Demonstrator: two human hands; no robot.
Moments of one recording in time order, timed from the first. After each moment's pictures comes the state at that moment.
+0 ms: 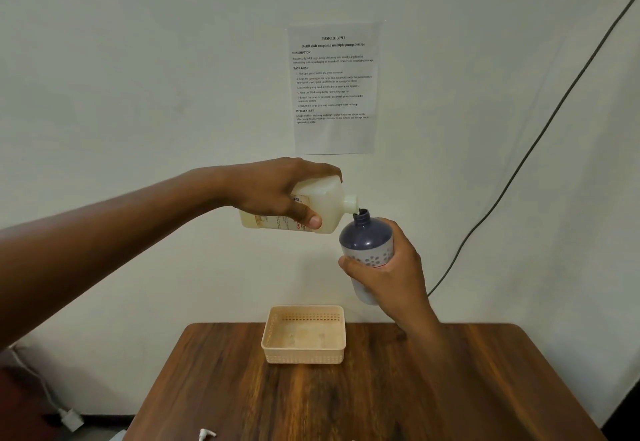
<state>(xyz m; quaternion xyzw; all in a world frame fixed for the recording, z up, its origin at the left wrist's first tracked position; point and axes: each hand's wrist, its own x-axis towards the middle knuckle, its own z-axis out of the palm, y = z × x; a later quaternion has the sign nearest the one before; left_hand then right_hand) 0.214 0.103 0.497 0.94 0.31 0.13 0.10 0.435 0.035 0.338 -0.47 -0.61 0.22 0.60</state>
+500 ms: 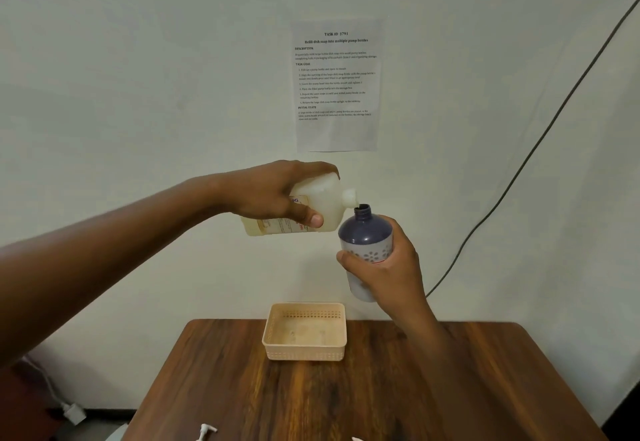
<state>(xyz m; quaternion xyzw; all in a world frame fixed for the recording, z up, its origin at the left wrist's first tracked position) 0.211 0.093 0.489 0.92 0.34 0.13 0.12 0.428 0.040 0.337 -0.46 -0.60 0.23 0.61</state>
